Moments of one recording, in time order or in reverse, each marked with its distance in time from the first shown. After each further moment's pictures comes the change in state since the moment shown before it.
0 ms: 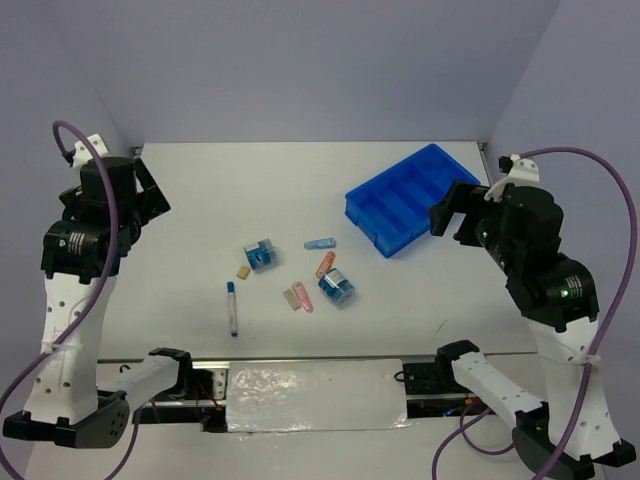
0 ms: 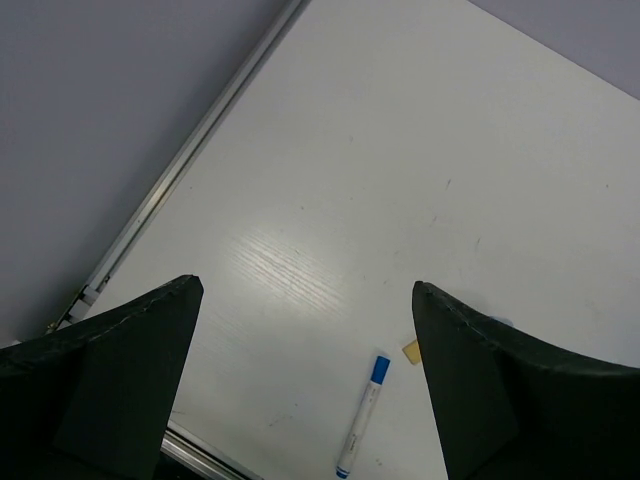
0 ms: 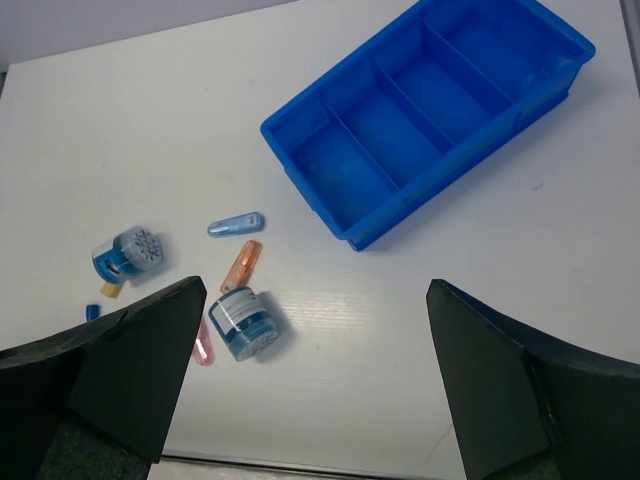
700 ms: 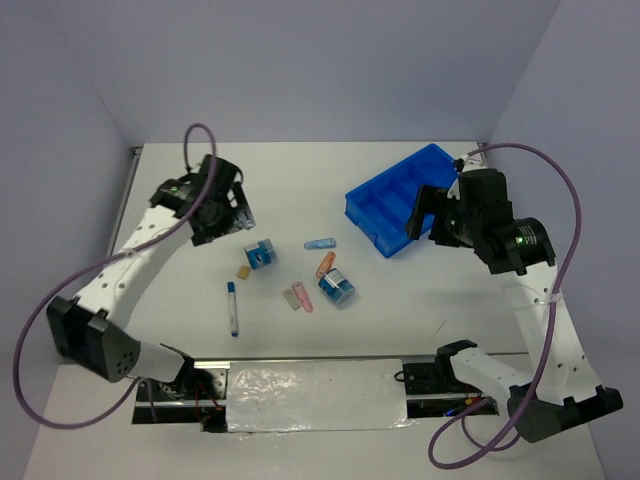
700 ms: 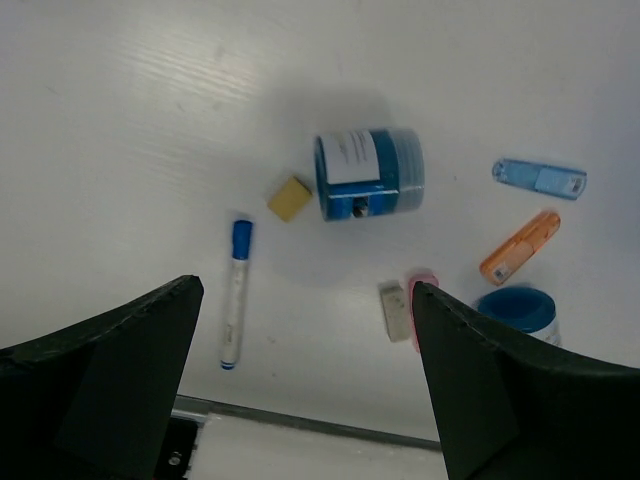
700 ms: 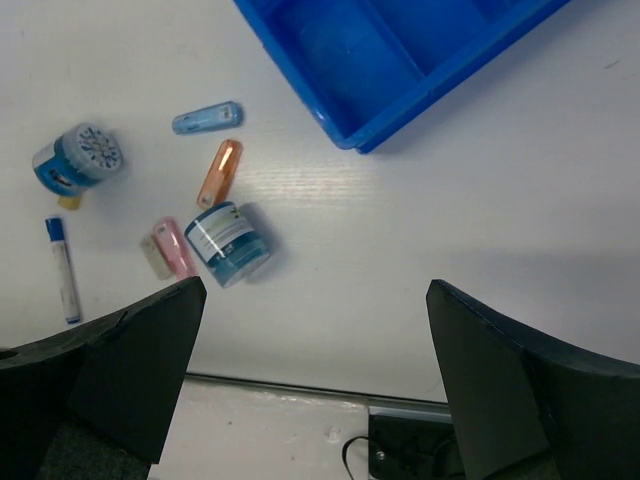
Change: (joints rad) left arm -0.213 0.288 -0.125 0.026 0.262 -0.249; right arm 0.000 0.165 -0.063 -0.089 -0.078 0.029
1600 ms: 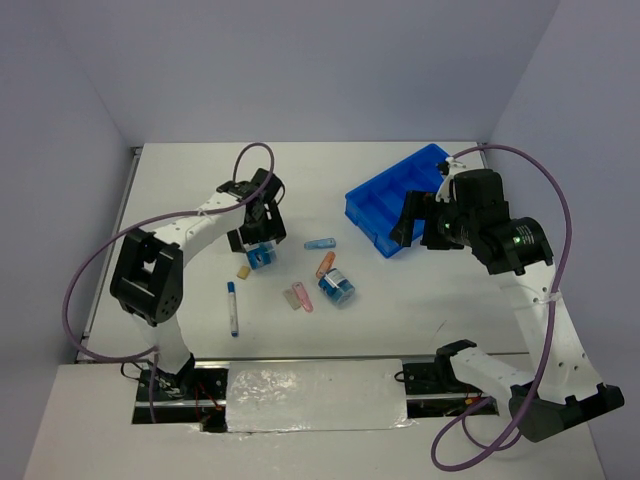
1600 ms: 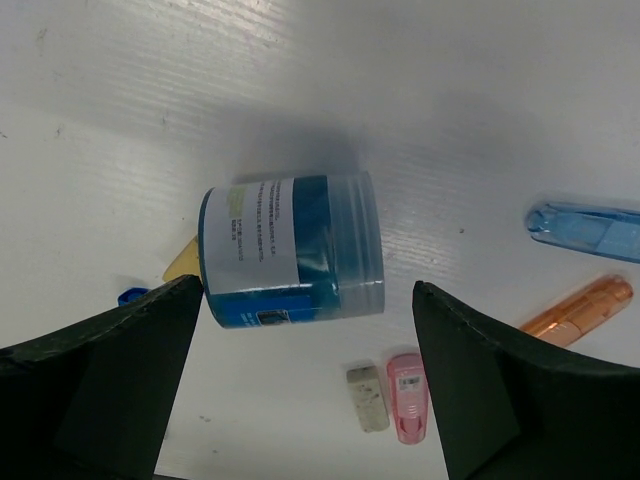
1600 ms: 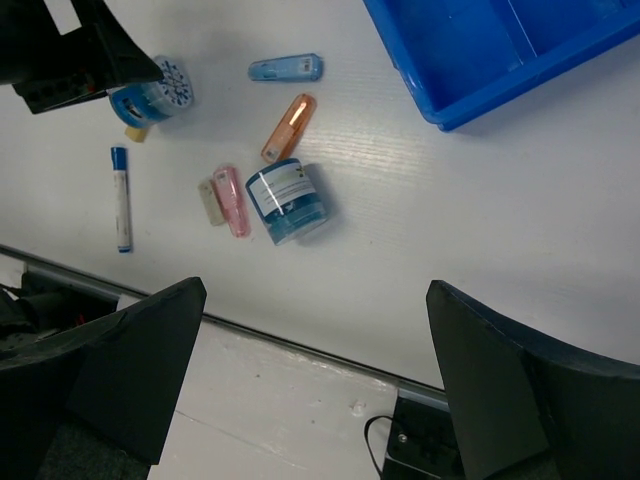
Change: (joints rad) left arm -0.130 0.443 -0.045 0.226 0.047 -0.083; right arm 0.030 0.006 -0.014 0.000 -0.208 -0.023
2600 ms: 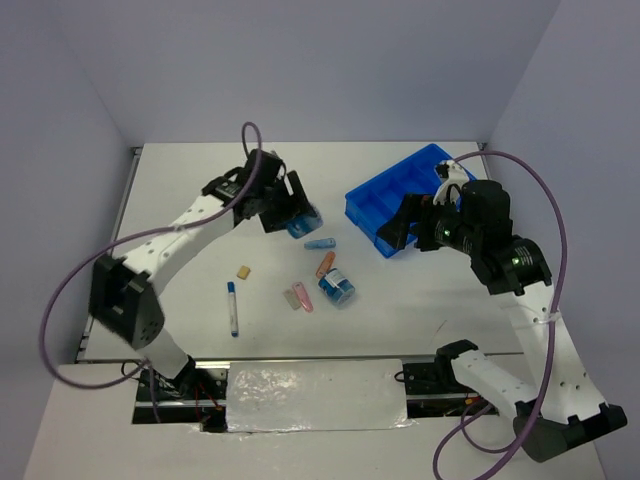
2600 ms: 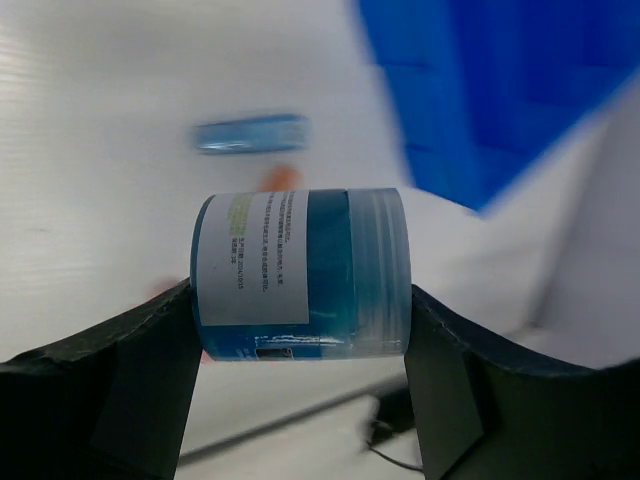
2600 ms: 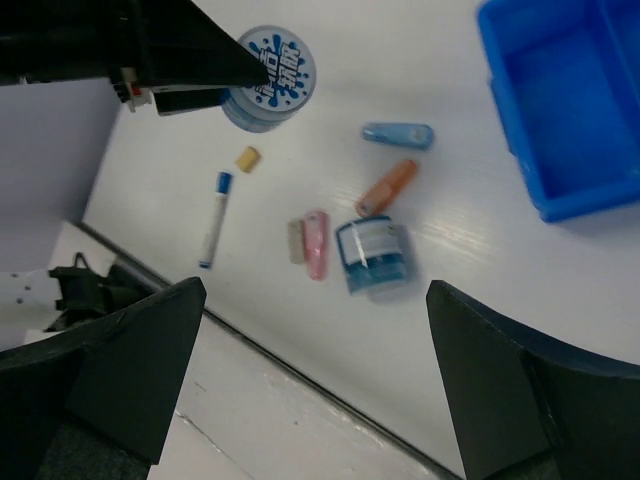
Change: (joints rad) left arm -0.057 -0.111 0.075 0.167 0.313 -0.066; right arm 0.000 -0.100 -0.137 0.232 -0.148 0.013
